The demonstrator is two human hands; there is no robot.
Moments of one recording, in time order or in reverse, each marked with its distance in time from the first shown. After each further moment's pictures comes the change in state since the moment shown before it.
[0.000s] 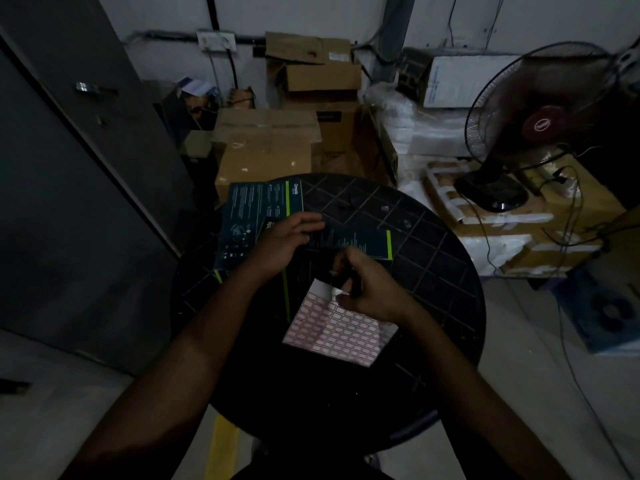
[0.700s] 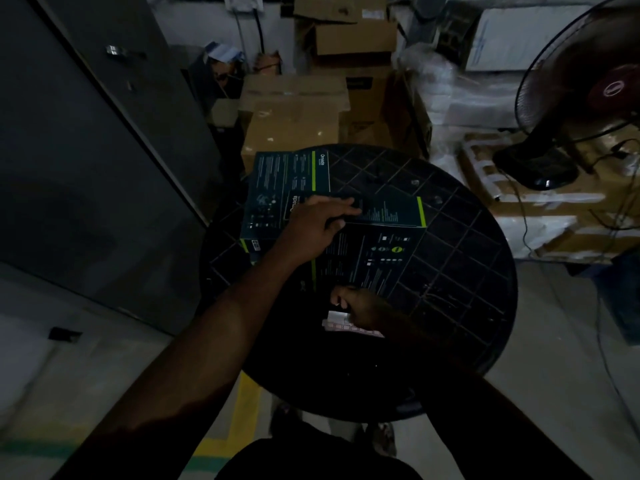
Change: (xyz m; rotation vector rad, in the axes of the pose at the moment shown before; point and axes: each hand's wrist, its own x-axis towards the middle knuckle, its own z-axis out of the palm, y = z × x) left_hand -0.002 -0.021 0.015 0.507 0.084 0.231; right_hand -0.007 0.104 0.108 -0.226 -0.539 0.257
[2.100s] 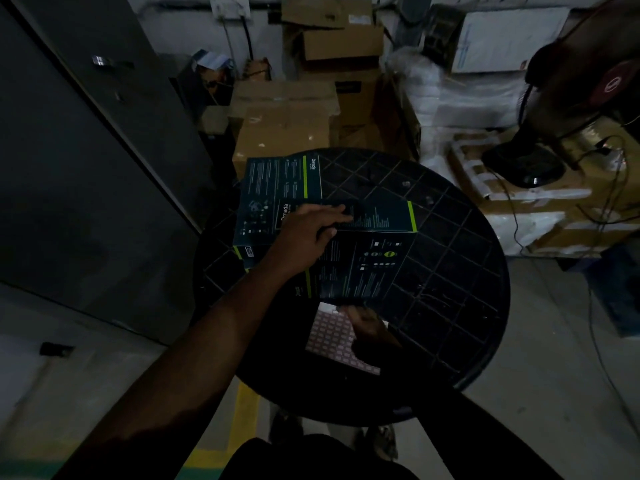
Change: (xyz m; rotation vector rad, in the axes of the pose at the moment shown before) left_hand -0.007 -0.004 0.004 0.021 0.027 0.035; right_hand -0.040 0.004 0.056 -0.052 0.319 0.088
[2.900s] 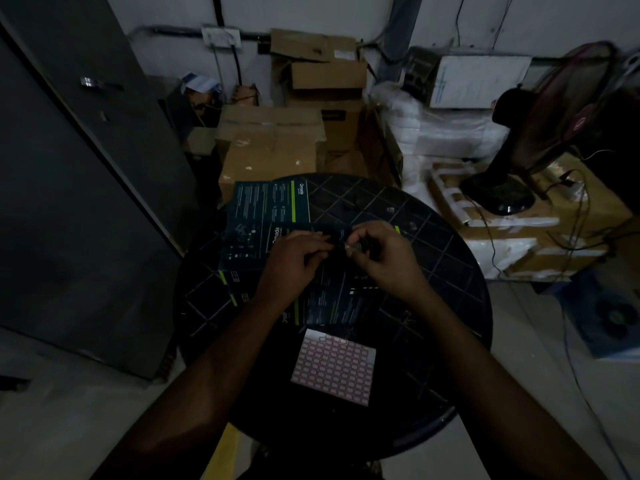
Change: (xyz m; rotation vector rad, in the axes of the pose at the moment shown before) left_hand 0.002 0.000 0.006 -0.064 0.262 0.083; right_hand 0.035 -0.073 -0.199 0.283 0.557 -0.171
